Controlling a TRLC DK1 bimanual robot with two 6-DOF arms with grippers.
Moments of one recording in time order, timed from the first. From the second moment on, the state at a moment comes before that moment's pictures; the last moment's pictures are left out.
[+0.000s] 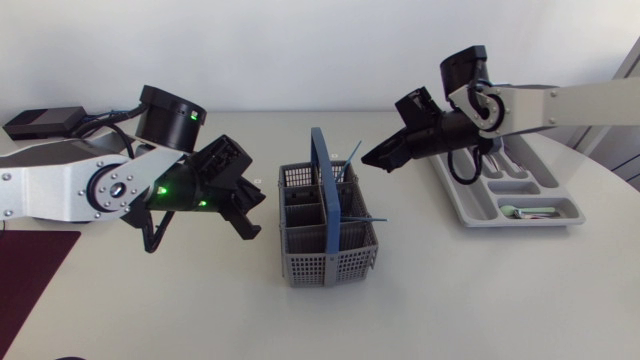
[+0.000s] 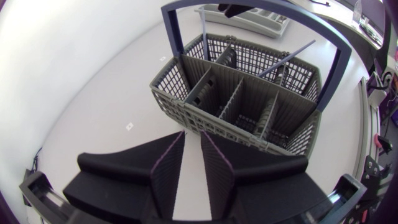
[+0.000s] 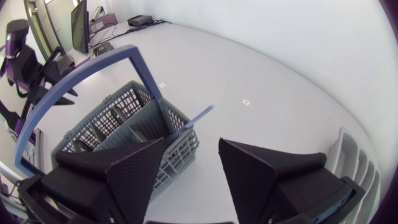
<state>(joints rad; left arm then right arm) -0.44 1.47 0.87 -0.20 0.14 0.44 0.21 1.84 1.29 -0.26 -0.52 -0.35</state>
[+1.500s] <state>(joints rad) -0.45 1.40 0.81 -0.20 0.14 0.44 0.24 1.76 1.56 -0.56 -0.61 -0.24</state>
